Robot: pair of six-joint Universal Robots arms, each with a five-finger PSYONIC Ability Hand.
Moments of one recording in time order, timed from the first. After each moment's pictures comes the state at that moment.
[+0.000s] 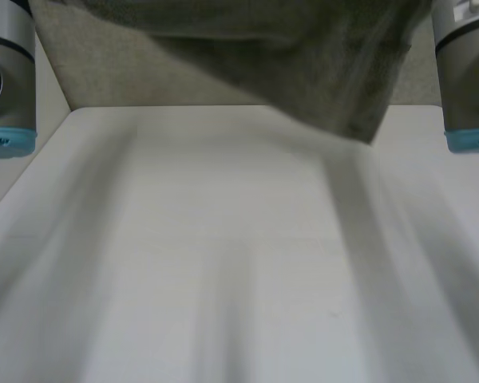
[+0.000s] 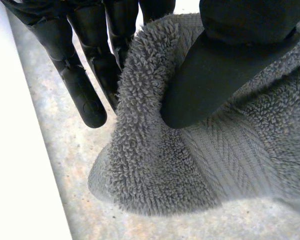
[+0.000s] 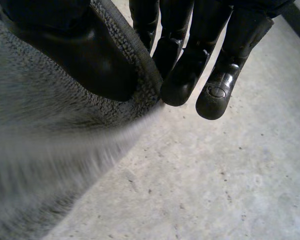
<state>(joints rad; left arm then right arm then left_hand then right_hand) 4.45 -1.92 -1.10 3.65 -1.62 3.30 1.95 -1.25 1.07 -0.50 1.52 2.49 1.16 1.22 1.22 1.22 1.01 1.33 1.34 1.34 1.33 1.17</state>
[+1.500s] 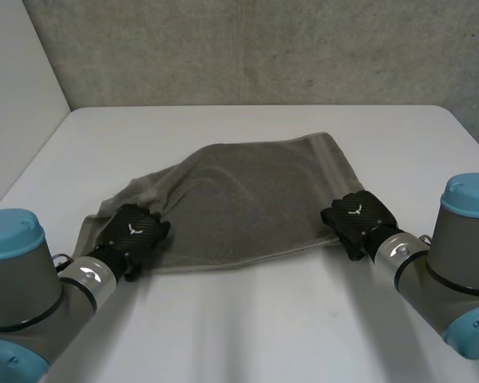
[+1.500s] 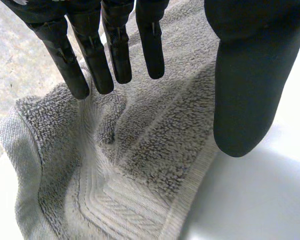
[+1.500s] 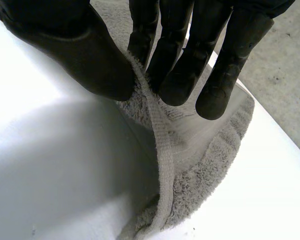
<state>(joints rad) 4.42 -1.93 -1.93 3.49 -1.33 3.79 1.91 -1.13 1.70 -0.18 1.36 2.54 0.51 0.50 0.50 0.51 0.33 1.33 1.34 1.34 1.33 1.17</state>
